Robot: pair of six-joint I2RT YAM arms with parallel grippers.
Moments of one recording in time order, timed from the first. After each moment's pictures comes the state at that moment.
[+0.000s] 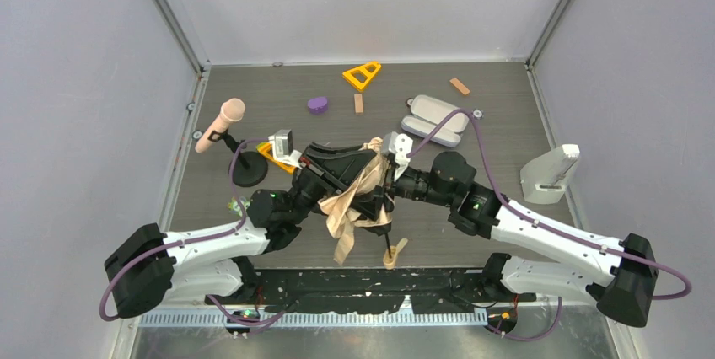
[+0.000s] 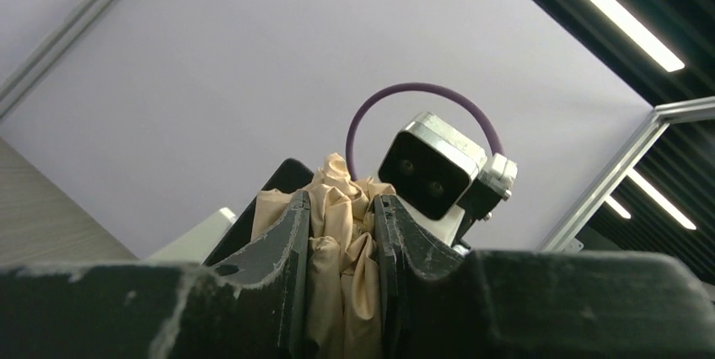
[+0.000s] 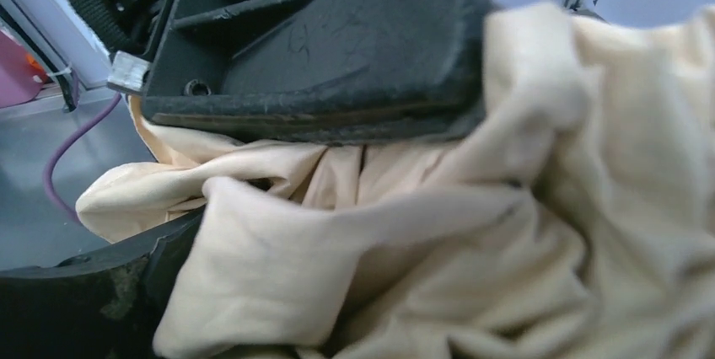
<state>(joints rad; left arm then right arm) -1.00 1.12 0.48 1.30 -0.06 -0.92 0.96 1.00 0.76 0.26 -0.37 0.06</state>
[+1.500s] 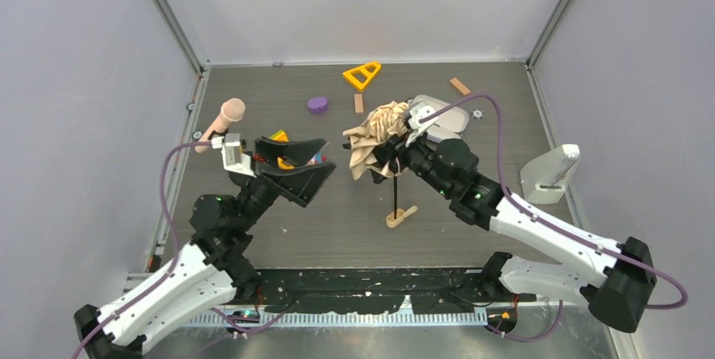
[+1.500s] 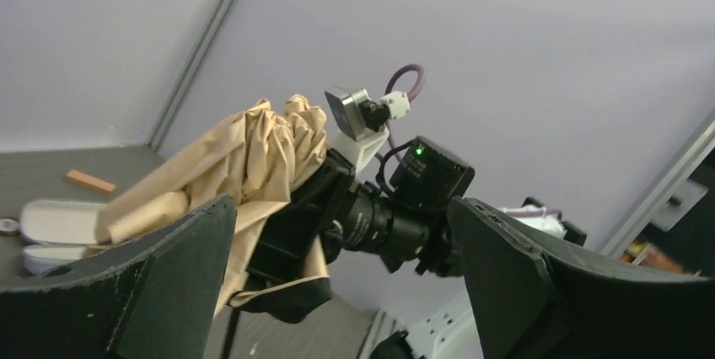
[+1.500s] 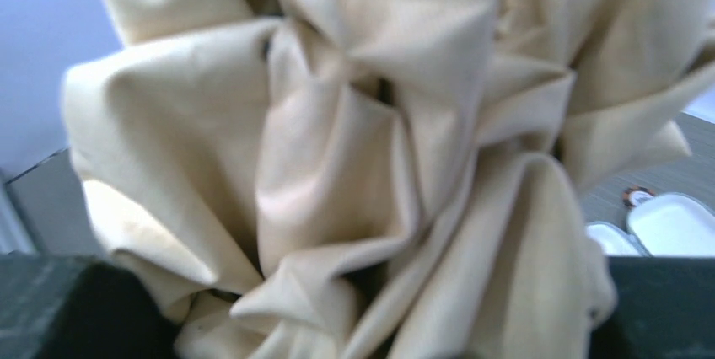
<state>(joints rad) -0.81 0.61 0.47 0.73 0.04 -0.78 0.87 1.08 0.79 0.28 0.18 0.09</state>
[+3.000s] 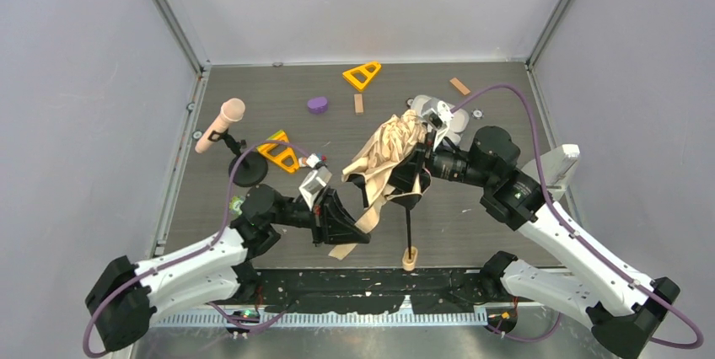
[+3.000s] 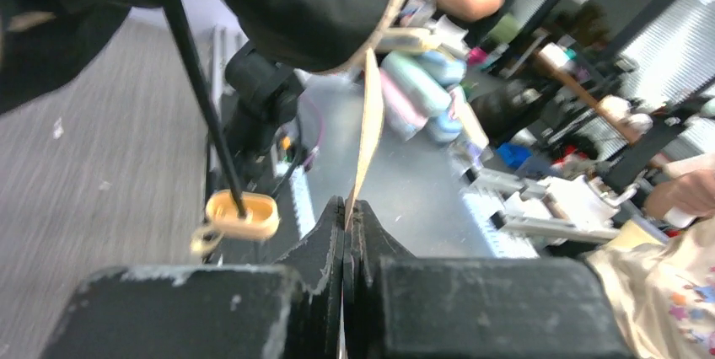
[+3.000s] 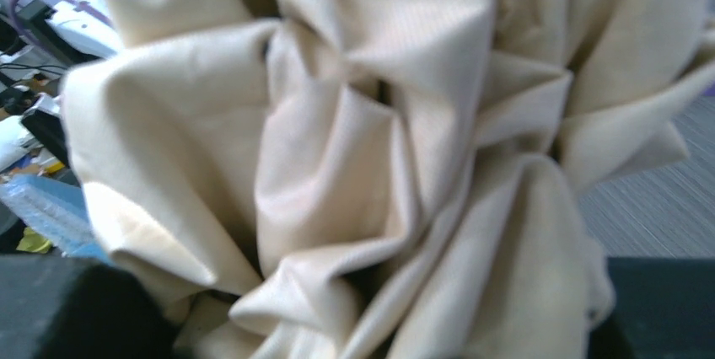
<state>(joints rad) -0.87 0.90 0.37 0.82 0.89 -0.73 0.70 0.88 0.92 -0.04 -0.57 0.37</state>
